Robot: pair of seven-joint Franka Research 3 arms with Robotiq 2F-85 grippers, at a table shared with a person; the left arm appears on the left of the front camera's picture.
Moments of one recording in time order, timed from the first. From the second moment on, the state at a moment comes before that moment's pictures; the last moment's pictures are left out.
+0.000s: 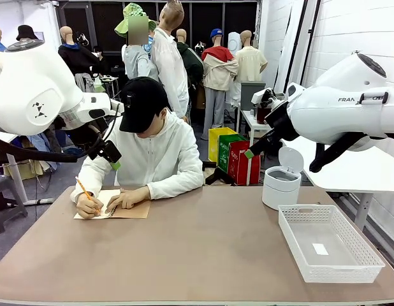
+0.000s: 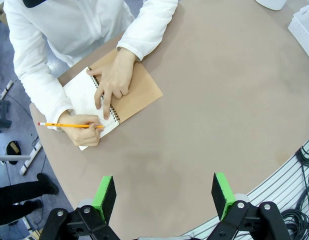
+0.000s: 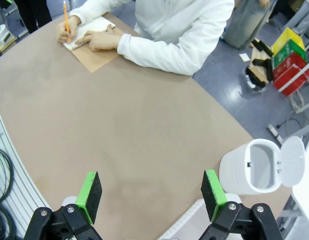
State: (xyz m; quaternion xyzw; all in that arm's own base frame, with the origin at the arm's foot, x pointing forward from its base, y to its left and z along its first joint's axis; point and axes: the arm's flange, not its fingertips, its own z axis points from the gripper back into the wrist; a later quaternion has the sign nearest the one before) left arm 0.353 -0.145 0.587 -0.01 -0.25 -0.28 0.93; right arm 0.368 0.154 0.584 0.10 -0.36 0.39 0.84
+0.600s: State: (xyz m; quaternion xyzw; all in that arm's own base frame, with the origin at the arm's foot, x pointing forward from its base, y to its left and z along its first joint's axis) left arm 0.353 -0.145 0.587 -0.01 -0.25 -0.28 0.93; right arm 0.368 0.154 0.584 0.10 -0.36 0.39 0.84
